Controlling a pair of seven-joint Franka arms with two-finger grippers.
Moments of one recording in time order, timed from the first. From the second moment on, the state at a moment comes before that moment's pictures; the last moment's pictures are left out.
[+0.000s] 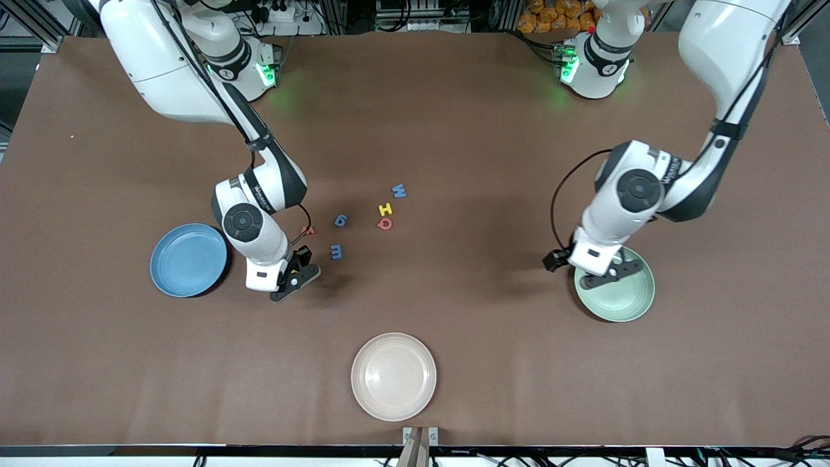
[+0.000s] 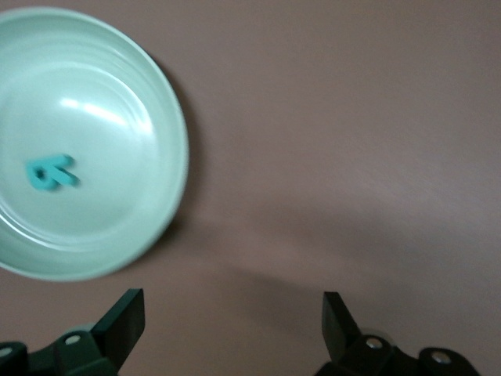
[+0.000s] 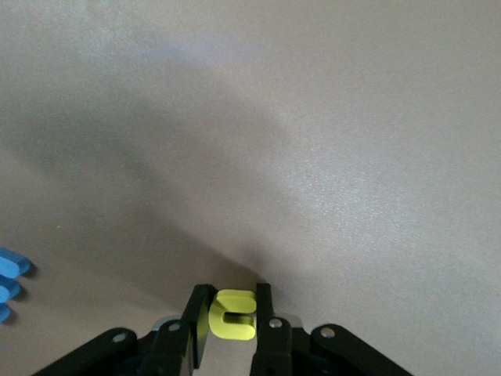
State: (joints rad) left arm 0.14 0.45 -0.53 -1.96 0.35 2.40 -0.92; right arm 0.26 0.62 0.08 -1.87 -0.16 2.51 -0.20
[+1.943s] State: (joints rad) left arm -0.64 0.77 -0.39 -1.62 0.35 2.27 -1.43; right arm -0.05 0.47 0.07 -1.87 -0.16 2.17 -0.19
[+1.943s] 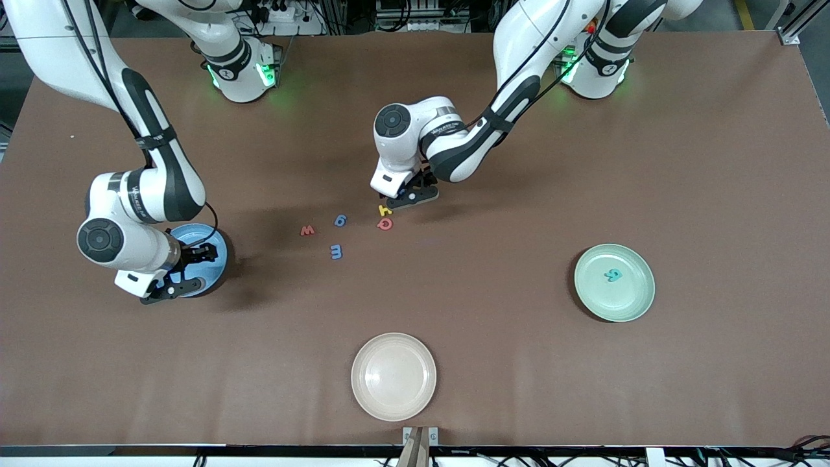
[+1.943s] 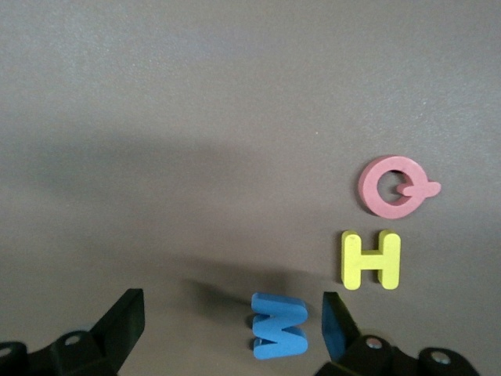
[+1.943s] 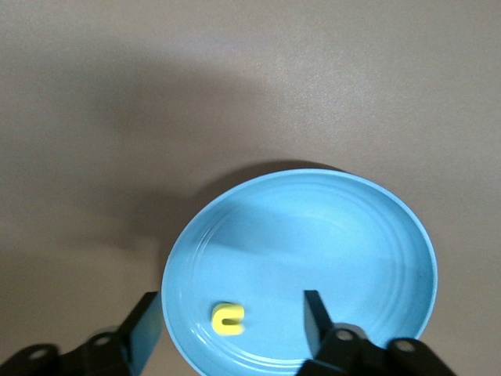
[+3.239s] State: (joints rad) left arm -0.68 0.82 -0.37 -1.59 0.35 2.27 -1.45; right arm 0.12 0.48 0.09 -1.86 -0.10 2.19 0.17
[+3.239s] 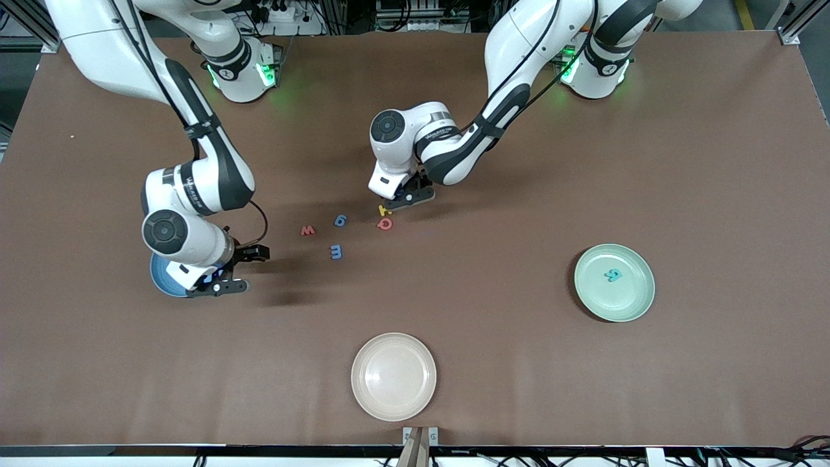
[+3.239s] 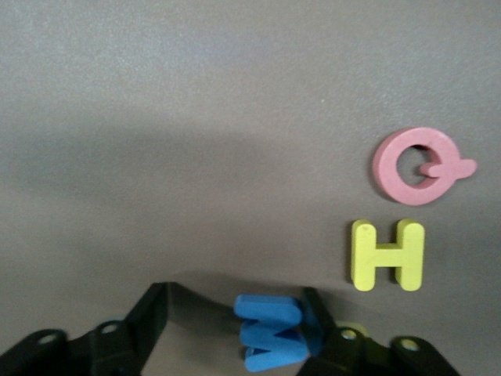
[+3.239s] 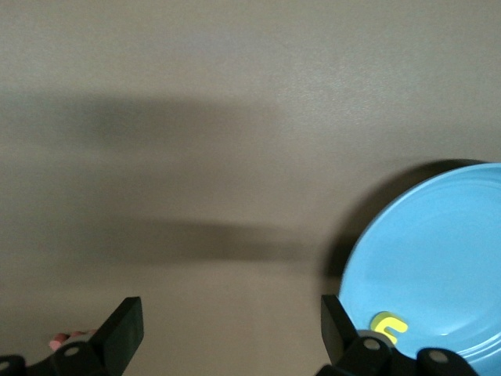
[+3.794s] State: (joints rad) left arm -0.68 0.81 -0.36 -1.58 0.35 2.26 -1.45; right arm 0.14 0.48 0.09 -1.86 -0.10 2.19 0.22
